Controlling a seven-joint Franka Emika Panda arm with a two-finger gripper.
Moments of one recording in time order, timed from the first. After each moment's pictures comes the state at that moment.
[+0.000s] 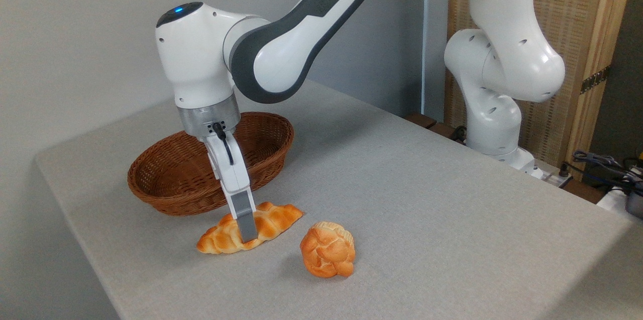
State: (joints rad) arm -0.06 0.16 -0.16 -1.94 0.12 2.11 0.76
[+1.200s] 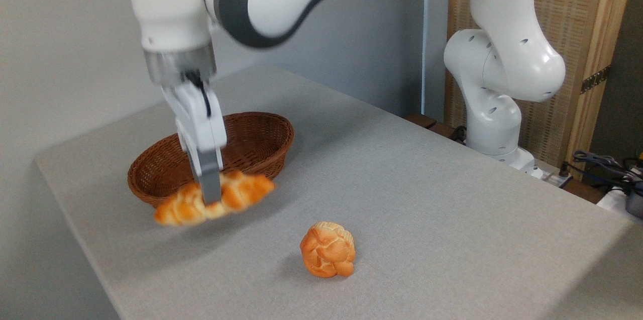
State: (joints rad) arm -0.04 0.14 -0.12 -1.66 0.02 1.90 0.77
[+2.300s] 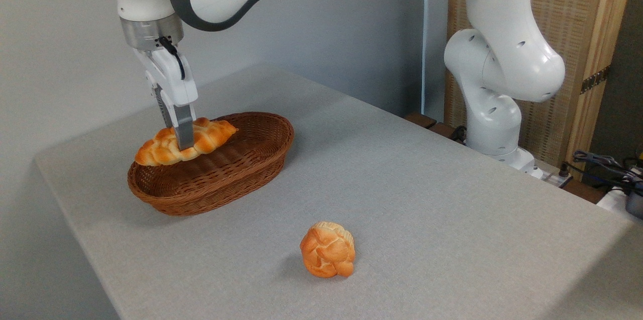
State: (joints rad) arm -0.06 0.22 -0.35 -1.59 -0.07 1.90 0.48
